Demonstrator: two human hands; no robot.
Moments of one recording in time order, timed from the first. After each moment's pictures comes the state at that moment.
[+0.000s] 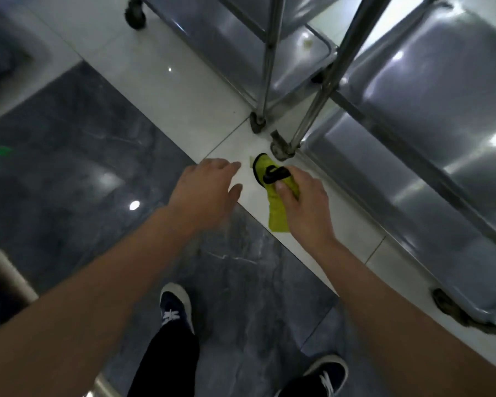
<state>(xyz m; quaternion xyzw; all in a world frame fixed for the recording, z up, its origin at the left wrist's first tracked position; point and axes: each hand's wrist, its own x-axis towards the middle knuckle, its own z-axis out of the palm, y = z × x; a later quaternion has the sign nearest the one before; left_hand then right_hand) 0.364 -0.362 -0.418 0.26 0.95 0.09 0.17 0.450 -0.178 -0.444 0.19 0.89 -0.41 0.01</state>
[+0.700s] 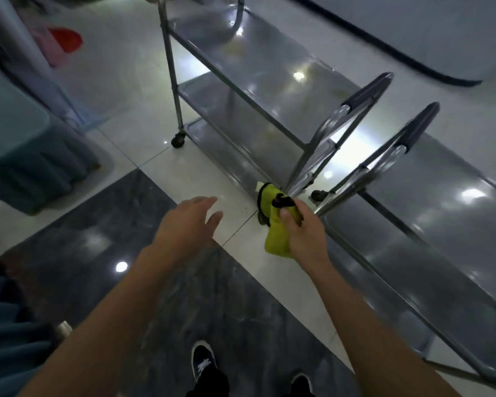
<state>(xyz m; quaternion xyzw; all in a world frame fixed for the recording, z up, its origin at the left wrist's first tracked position) 0.238 -0.569 -0.052 0.18 0.95 0.22 0.14 0.329 -0.346 -0.044 0.23 0.83 -0.51 -0.09</state>
